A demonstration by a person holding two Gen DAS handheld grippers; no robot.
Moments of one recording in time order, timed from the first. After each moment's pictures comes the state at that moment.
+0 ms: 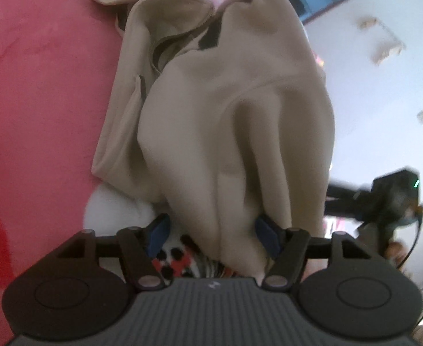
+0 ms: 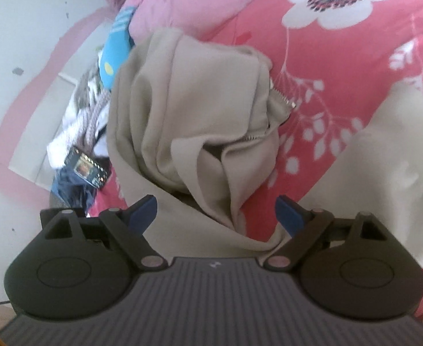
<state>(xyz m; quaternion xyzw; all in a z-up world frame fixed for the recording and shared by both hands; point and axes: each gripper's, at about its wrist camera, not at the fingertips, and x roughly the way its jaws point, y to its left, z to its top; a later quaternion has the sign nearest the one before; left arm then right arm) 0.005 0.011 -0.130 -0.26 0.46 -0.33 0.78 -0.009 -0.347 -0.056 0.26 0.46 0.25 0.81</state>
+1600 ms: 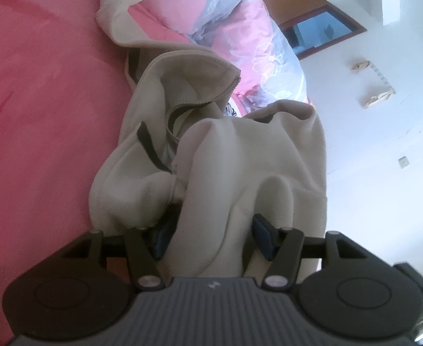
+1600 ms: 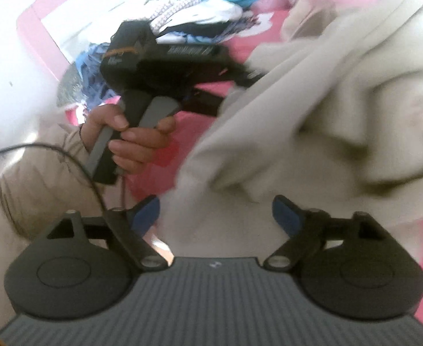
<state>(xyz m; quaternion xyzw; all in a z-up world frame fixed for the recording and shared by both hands) 0.081 0.033 -0.139 -0.35 0.42 -0.34 0.77 -0.049 -0.232 -0.038 0.00 0.43 0.38 0.82</state>
